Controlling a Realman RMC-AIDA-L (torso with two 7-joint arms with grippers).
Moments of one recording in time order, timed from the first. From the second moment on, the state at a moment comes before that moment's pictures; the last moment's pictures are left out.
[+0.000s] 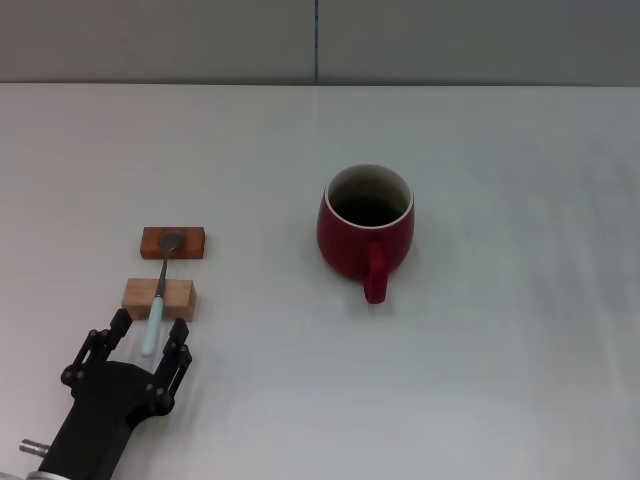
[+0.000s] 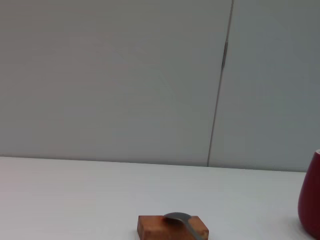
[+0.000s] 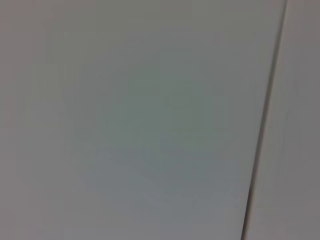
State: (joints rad) left arm 0.01 -2.08 -0.21 -0.50 1.99 1.30 0.08; right arm 0.65 2.04 0.87 0.10 -1.93 -1.04 -0.20
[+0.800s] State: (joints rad) left arm 0.01 -2.08 -0.21 -0.50 1.99 1.28 0.08; right arm 0.65 2.04 0.87 0.10 -1.93 -1.04 -0.20
